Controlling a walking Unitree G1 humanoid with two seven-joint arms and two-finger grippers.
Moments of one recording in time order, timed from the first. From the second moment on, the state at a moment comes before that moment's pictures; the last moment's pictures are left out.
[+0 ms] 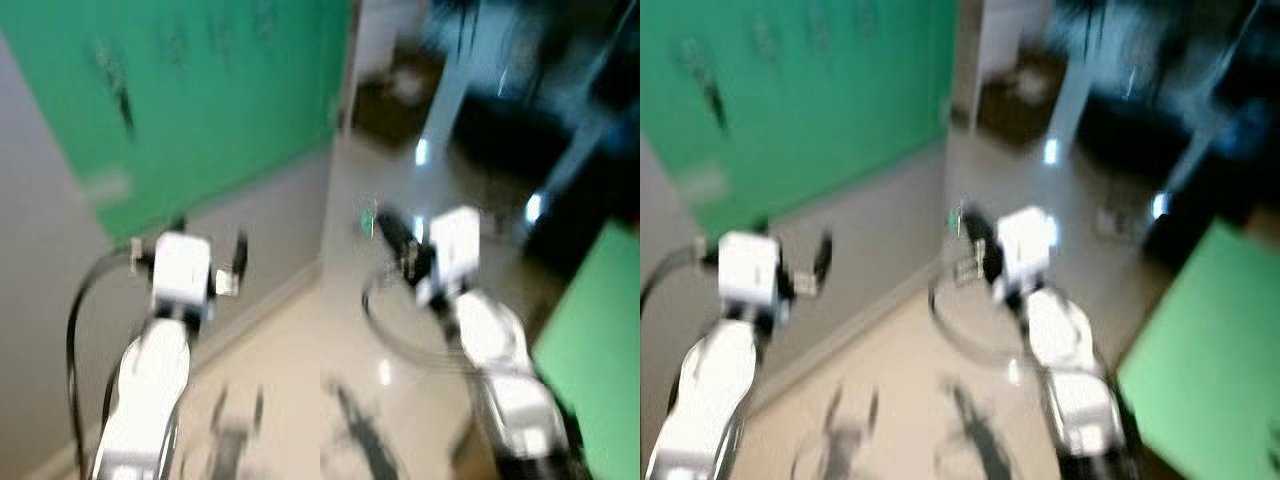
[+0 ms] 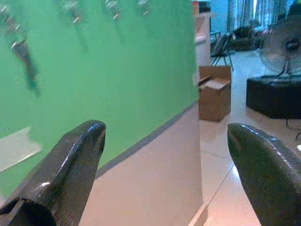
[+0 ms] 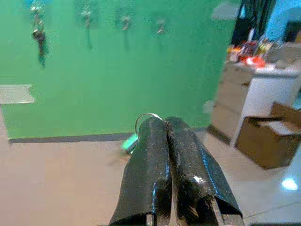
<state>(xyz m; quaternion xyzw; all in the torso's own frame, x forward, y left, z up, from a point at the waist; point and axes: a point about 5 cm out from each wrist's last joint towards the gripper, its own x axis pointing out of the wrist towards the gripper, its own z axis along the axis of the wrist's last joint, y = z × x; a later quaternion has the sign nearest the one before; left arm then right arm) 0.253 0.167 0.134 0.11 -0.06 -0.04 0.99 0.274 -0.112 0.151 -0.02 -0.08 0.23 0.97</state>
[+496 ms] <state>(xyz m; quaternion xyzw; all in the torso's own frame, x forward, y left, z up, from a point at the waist) 0.258 0.164 0.138 0.10 -0.06 -0.03 0.99 0.276 -0.116 0.155 -0.02 -0.08 0.21 0.97</state>
